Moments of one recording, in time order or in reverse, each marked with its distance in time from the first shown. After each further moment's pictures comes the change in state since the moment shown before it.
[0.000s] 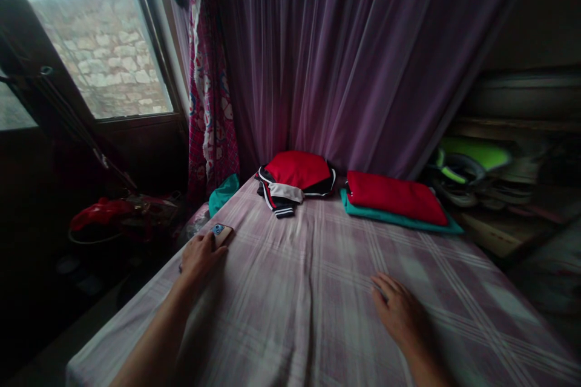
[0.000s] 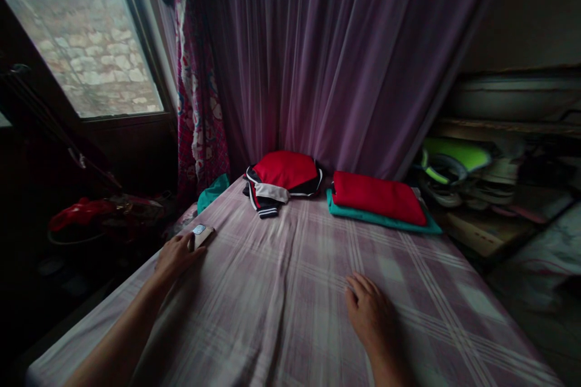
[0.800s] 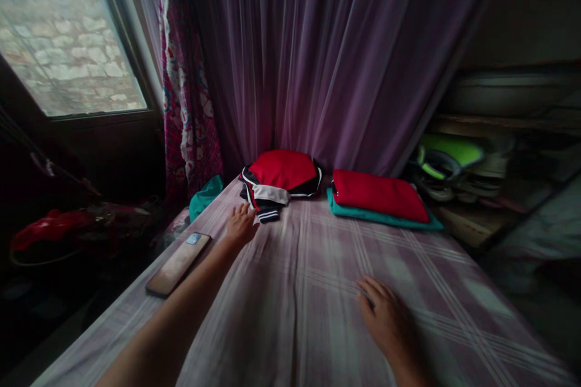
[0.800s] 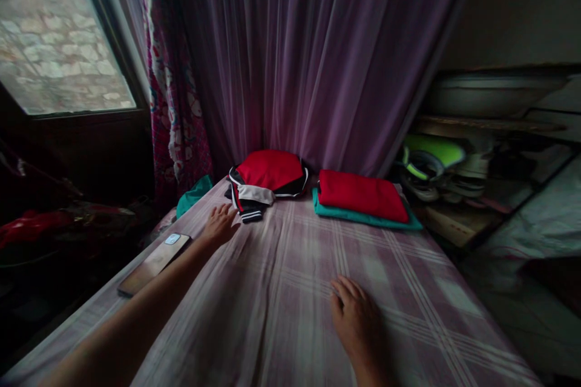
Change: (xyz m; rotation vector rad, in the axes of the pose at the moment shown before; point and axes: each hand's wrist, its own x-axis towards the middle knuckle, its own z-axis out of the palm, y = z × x) left_hand 0.080 0.150 0.015 0.045 0.147 0.465; right_hand -0.002 -0.005 -0.004 0.010 0.036 0.017
